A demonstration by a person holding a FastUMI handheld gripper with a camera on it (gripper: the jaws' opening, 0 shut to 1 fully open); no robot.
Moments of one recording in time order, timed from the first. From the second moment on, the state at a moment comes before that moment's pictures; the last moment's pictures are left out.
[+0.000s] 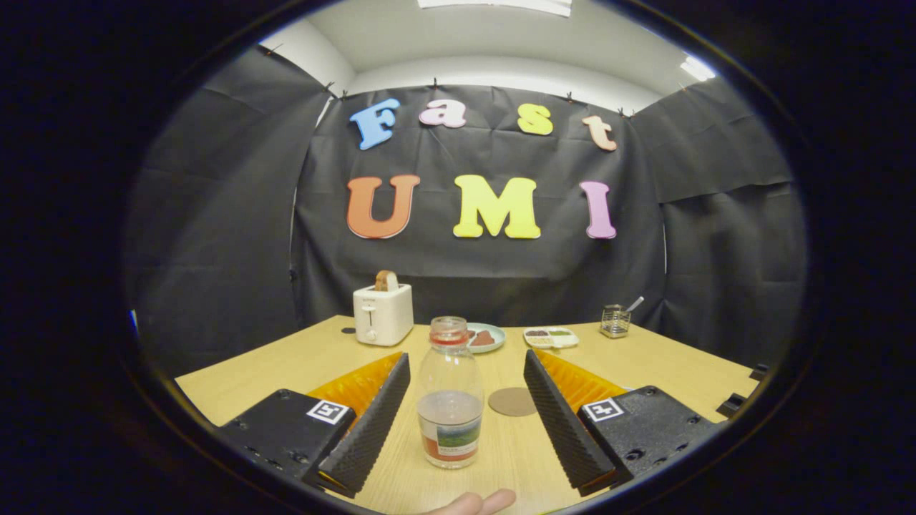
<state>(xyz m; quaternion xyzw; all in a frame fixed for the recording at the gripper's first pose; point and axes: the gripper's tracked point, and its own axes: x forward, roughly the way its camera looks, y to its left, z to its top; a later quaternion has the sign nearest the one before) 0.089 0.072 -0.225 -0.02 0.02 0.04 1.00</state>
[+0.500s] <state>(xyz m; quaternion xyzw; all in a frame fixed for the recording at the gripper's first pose) 0.131 0.091 -0.285 -0.05 0.03 0.04 1.00</state>
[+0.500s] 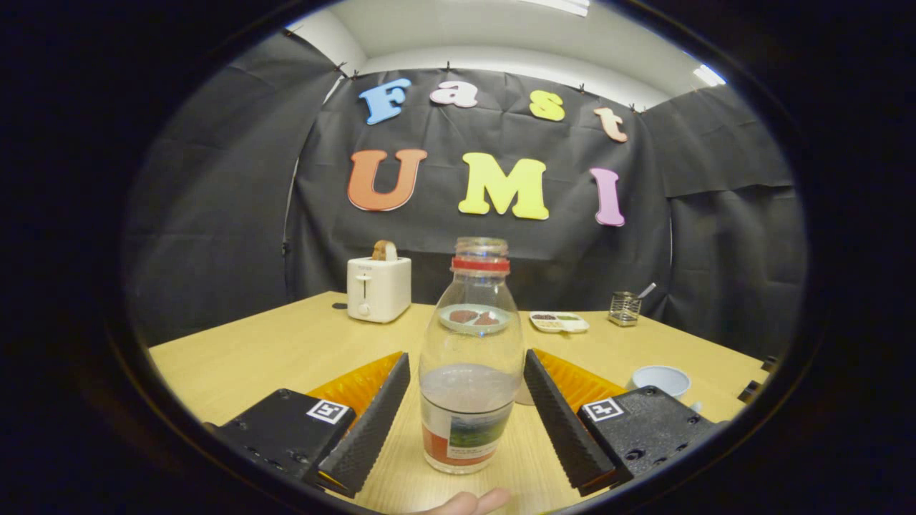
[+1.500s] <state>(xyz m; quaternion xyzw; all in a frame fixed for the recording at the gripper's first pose) 0.137 0.084 -0.277 0.07 0.06 0.04 1.00</state>
